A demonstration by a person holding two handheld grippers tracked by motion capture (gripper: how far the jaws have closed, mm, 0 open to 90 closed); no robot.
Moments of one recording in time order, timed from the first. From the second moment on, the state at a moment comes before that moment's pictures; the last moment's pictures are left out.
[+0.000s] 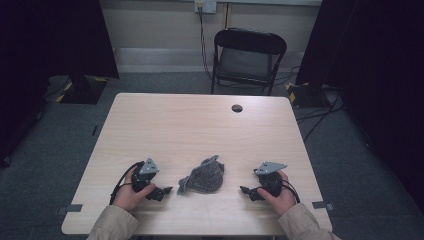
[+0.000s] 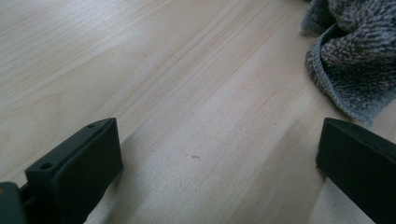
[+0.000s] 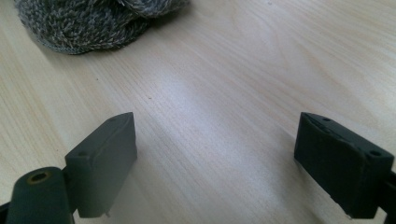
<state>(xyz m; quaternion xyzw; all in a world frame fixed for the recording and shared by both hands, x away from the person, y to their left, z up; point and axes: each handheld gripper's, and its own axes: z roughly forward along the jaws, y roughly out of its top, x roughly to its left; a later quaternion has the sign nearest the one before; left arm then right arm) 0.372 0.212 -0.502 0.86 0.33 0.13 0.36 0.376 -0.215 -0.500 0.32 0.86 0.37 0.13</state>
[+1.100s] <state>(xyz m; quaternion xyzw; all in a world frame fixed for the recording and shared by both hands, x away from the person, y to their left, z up) 0.362 0.211 -0.483 0.85 0.33 0.11 0.39 0.388 -0.206 -0.475 0.31 0.83 0.44 0.10</state>
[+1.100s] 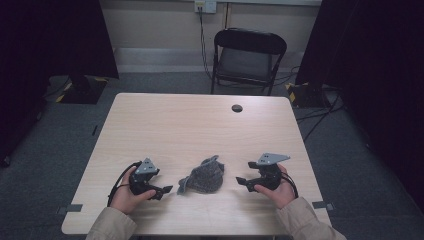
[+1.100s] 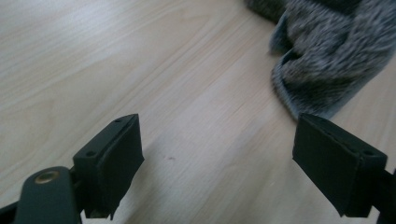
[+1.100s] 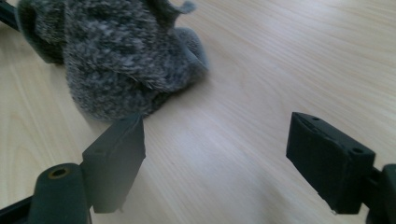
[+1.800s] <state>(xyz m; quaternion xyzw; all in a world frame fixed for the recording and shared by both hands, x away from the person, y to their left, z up) 0.353 0.179 -0.472 0.86 0.29 0.05 0.41 0.401 -0.188 -0.469 0.31 0.83 0.45 0.10</state>
